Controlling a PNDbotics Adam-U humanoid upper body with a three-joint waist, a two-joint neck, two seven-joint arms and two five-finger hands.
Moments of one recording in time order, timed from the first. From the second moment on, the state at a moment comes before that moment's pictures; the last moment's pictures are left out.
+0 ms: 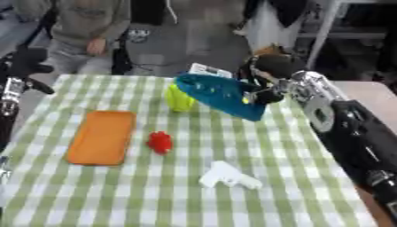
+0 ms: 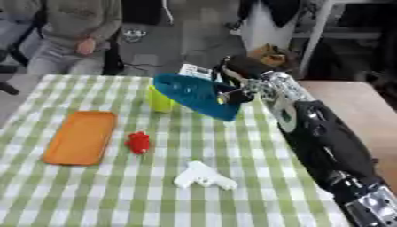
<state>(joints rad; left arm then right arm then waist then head) -0.33 0.29 0.04 -1.79 -0.22 -0.18 0.01 -0.86 -0.38 0.27 -1.06 0.94 -0.26 0.28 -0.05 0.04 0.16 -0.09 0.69</state>
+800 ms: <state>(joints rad) -0.38 0.27 0.07 -1.86 -0.23 -0.15 0.04 -0.92 -0.38 0.27 -1.06 0.98 -0.26 0.29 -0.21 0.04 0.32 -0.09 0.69</state>
